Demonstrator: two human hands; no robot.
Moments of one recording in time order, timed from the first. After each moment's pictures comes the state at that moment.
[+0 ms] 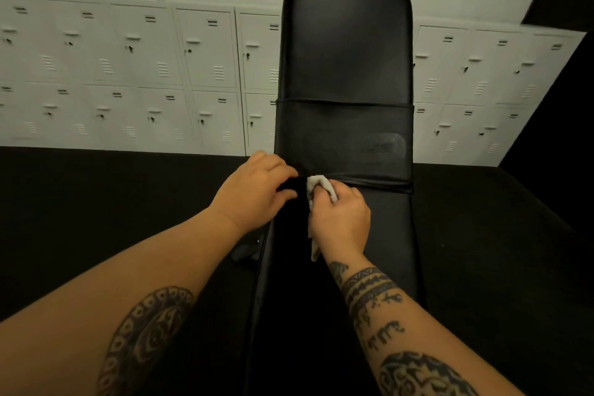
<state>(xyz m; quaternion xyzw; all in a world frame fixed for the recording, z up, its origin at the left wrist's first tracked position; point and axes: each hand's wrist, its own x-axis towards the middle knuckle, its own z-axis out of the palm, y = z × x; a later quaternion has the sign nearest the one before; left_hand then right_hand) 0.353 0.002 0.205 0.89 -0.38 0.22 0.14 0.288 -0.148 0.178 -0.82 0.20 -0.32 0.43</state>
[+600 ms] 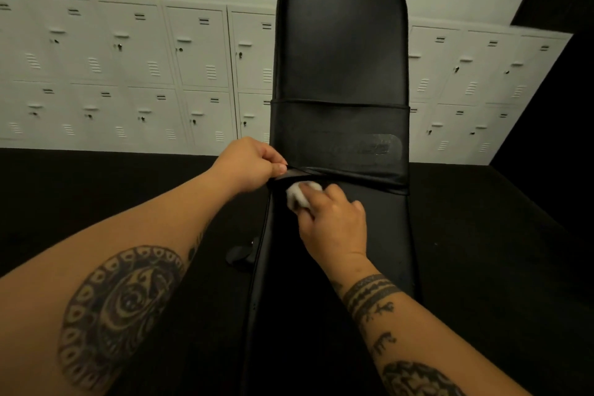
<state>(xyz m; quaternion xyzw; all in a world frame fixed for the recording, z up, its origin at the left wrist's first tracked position) 0.385 -0.009 0.243 0.89 -0.17 -0.03 0.42 0.293 -0.158 0.164 -0.93 0.05 -0.34 0.13</state>
